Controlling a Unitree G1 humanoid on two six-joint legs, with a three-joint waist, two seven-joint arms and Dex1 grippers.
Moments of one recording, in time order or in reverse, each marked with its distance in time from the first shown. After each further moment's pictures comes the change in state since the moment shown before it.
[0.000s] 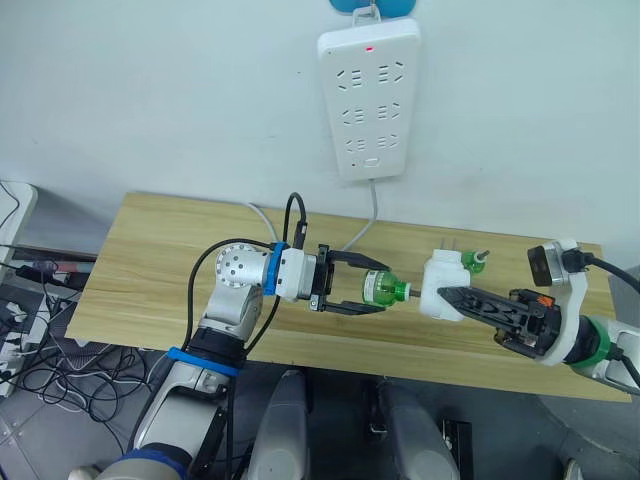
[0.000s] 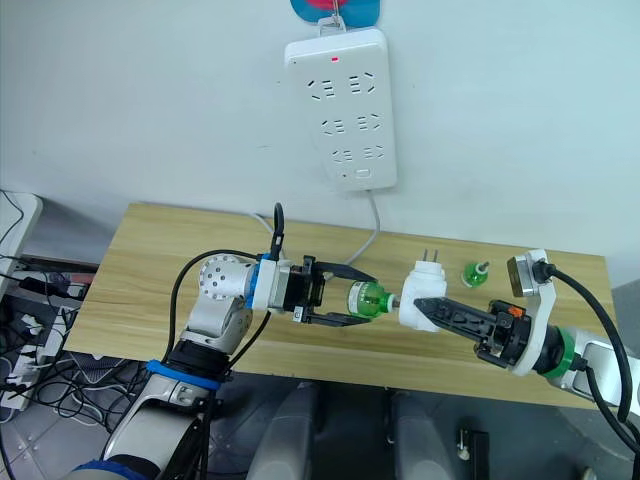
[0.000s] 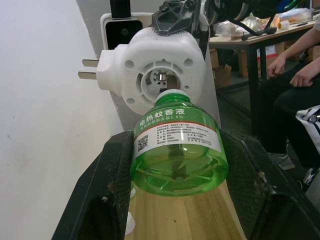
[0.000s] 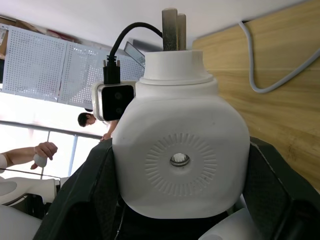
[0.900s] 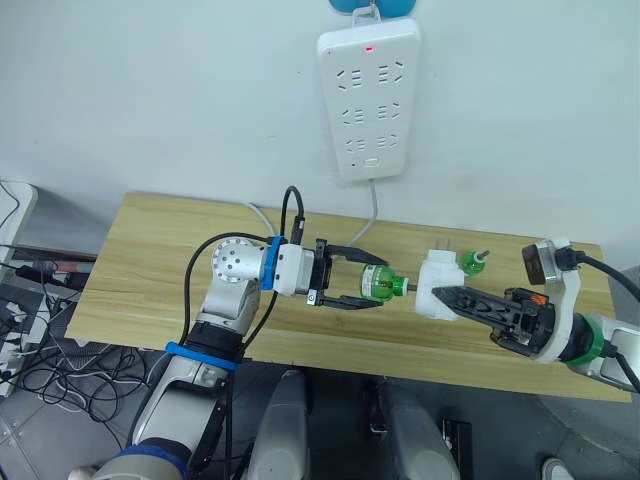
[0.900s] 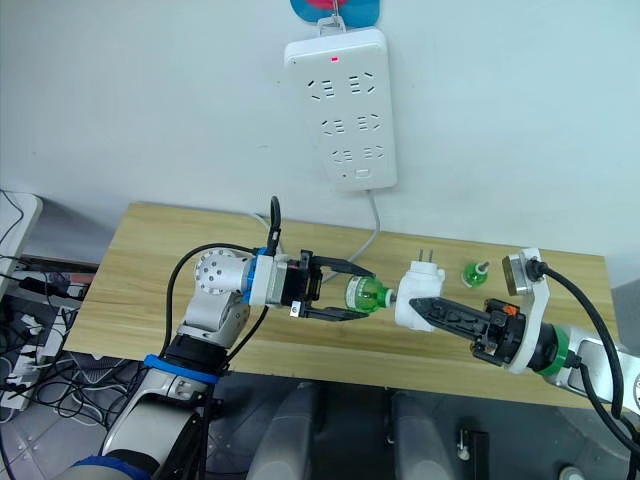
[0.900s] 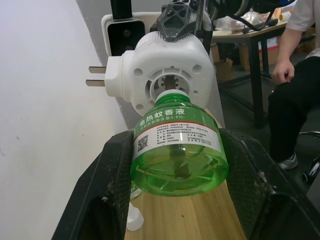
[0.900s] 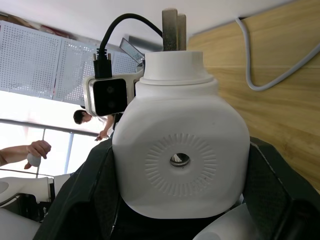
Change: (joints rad) left arm -0.018 0.002 0.001 0.010 0.009 -0.018 -0.015; right arm -0.028 0.002 0.019 -0.004 0.002 0.000 -0.041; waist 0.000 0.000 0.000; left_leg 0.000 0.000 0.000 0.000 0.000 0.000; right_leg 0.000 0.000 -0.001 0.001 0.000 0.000
